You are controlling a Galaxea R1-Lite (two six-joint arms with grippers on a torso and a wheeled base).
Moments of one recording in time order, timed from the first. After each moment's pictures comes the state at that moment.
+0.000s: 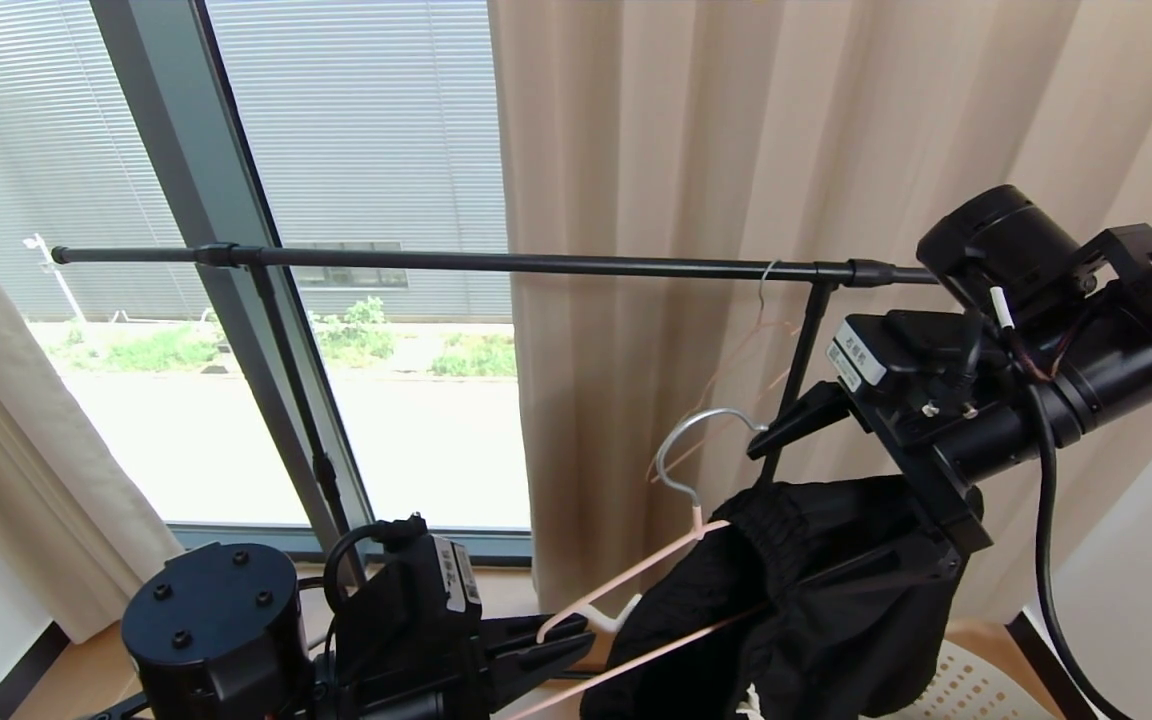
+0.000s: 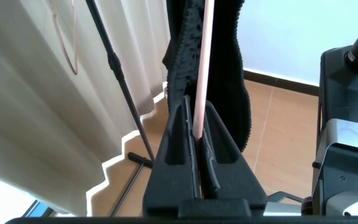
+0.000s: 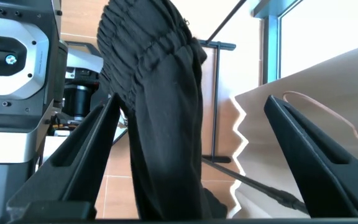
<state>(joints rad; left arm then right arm) -0.74 1.79 -0.21 -1.40 -0.40 0.19 0.40 1.76 -1.50 0.86 0.66 -1.05</state>
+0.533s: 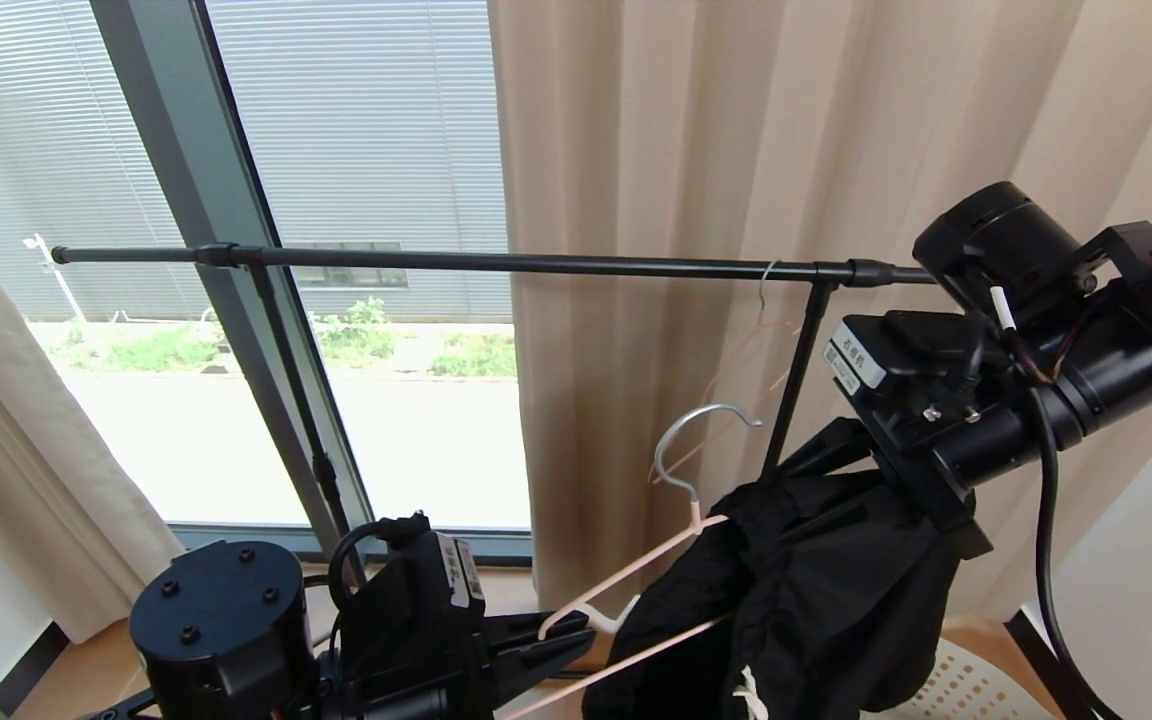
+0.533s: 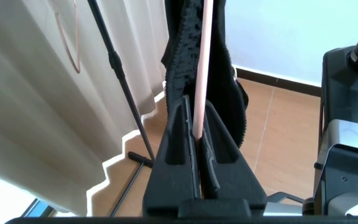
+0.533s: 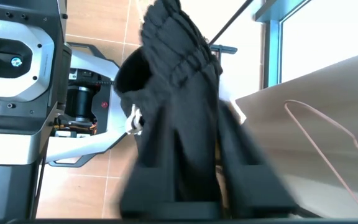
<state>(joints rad) -0.74 1.80 -0.22 -1.40 -0.40 0.19 0.42 1.75 -1.50 0.86 0.66 -1.04</state>
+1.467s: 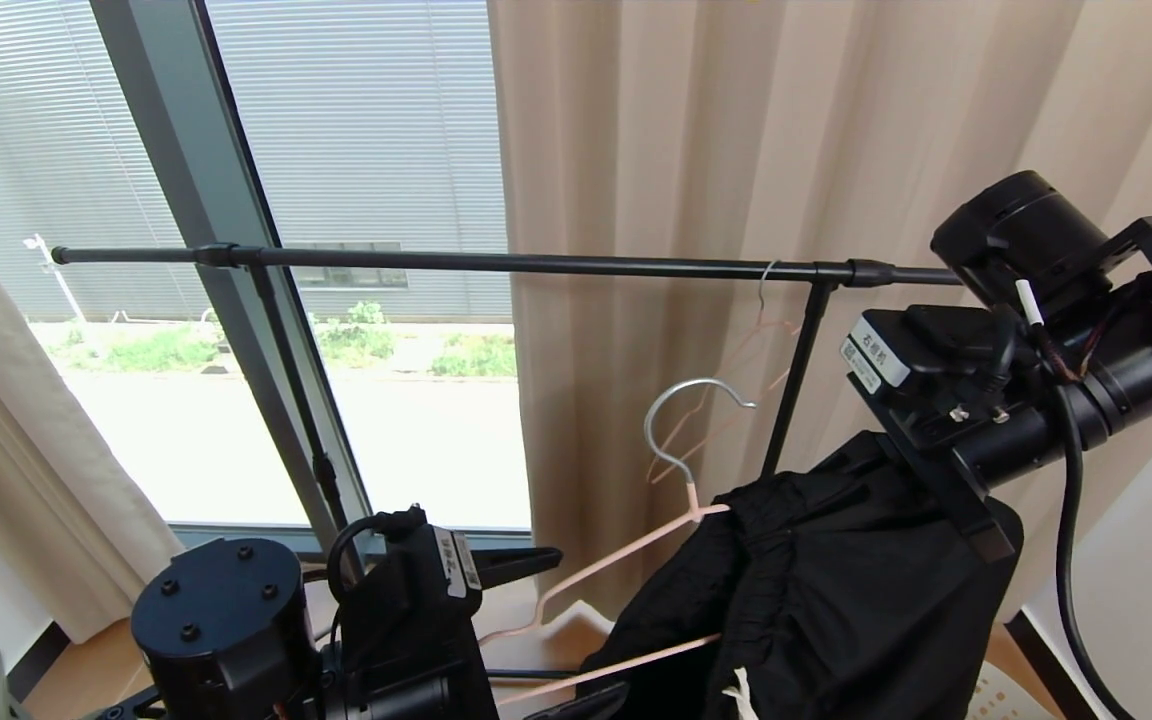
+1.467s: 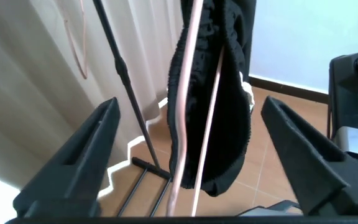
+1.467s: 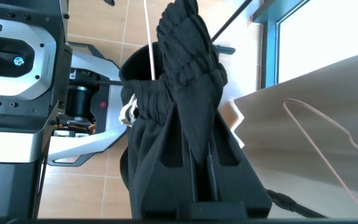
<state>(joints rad) -0.72 1.83 -0.21 -1.46 -0.40 0.18 0.42 1.72 -1.50 0.87 0.65 -1.04</state>
